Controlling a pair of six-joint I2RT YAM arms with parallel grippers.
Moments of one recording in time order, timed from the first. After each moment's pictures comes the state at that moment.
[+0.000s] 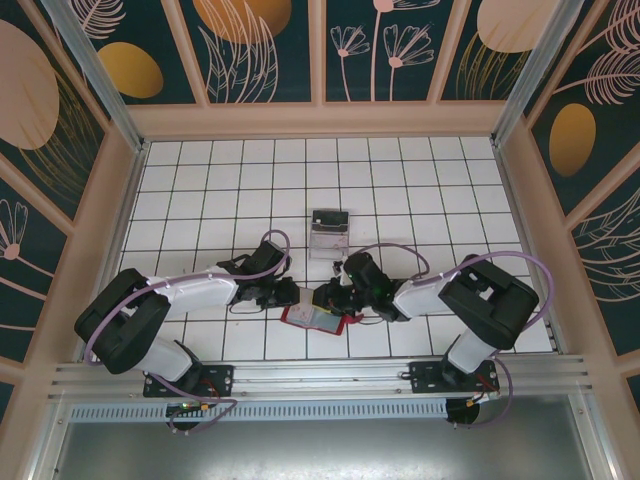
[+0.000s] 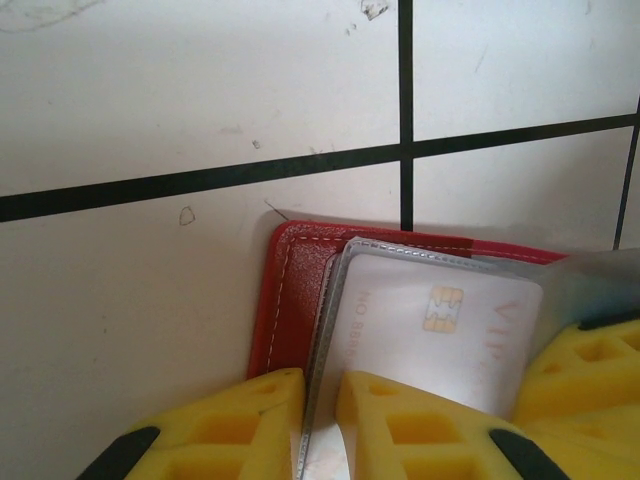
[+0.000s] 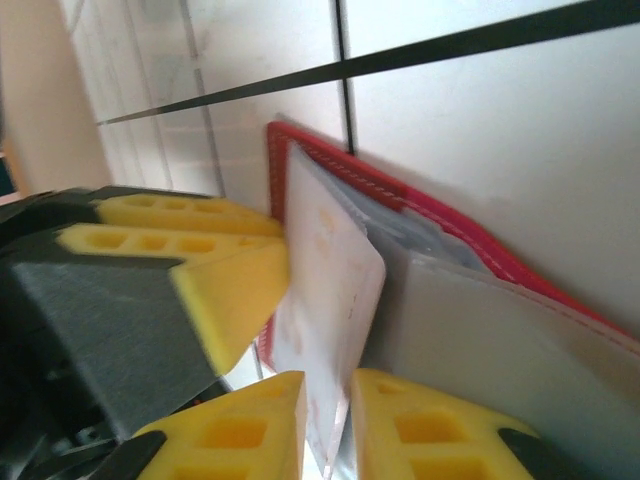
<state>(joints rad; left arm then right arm) -0.74 1.49 0.62 -0.24 0.28 -0.79 0.90 1.61 0.49 0.43 -0.47 1.21</state>
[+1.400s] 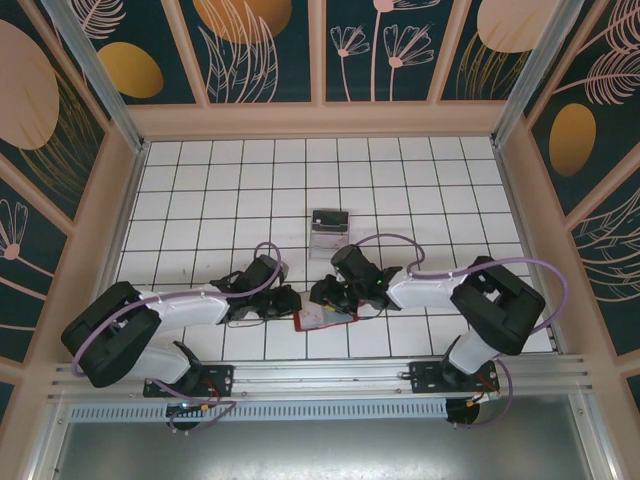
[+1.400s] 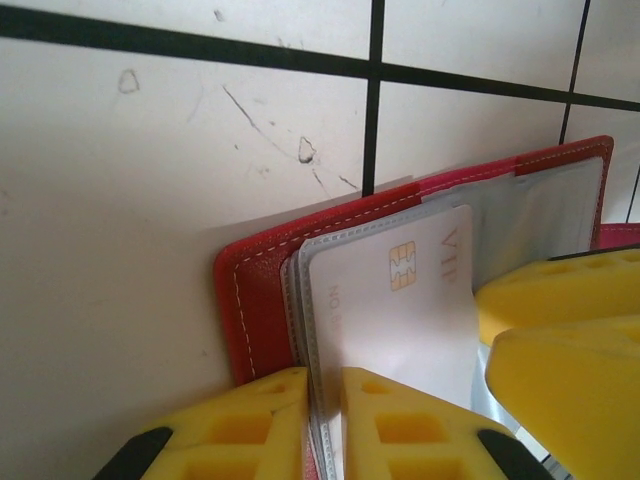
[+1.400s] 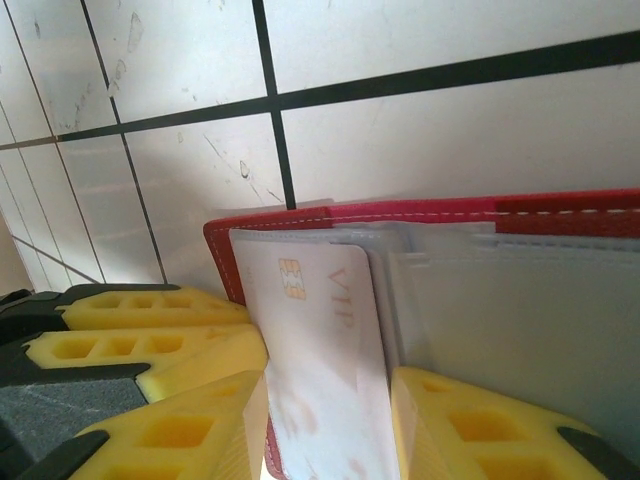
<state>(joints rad) -0.79 1.39 0.45 -0.01 0.31 -0.99 0.92 1.56 0.64 0.03 -0.34 1.14</state>
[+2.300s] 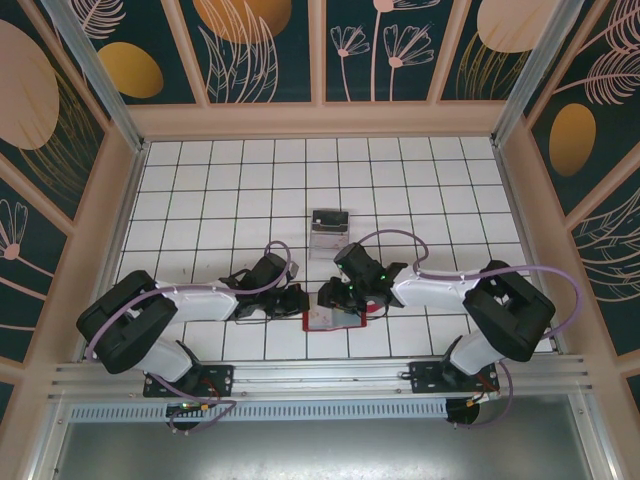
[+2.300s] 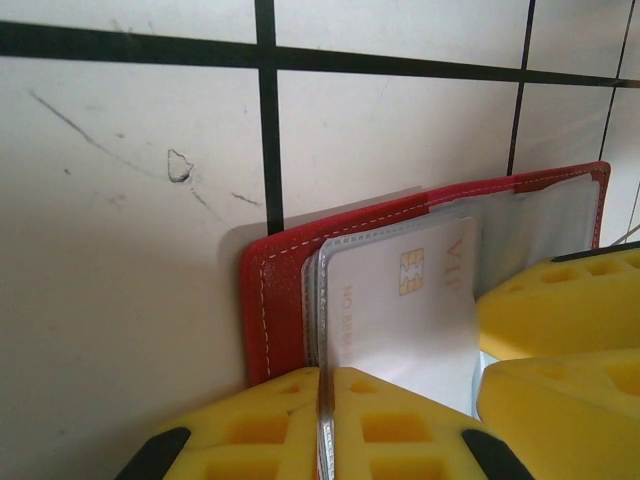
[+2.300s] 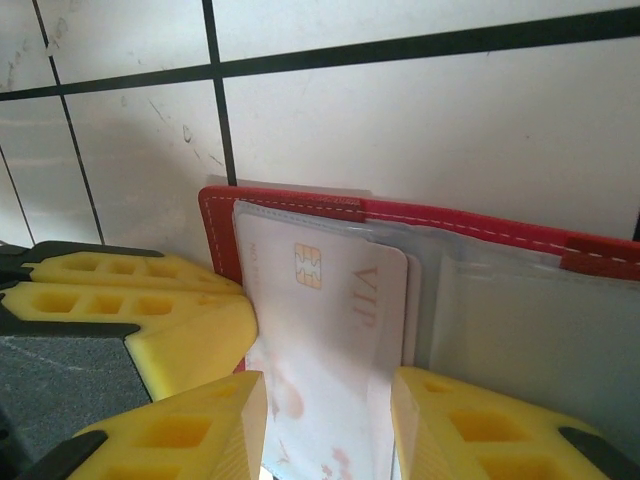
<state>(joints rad) -0.81 1.50 0.48 0.09 0.38 -0.98 0.91 1.51 0.67 -0.16 -0.32 1.01</state>
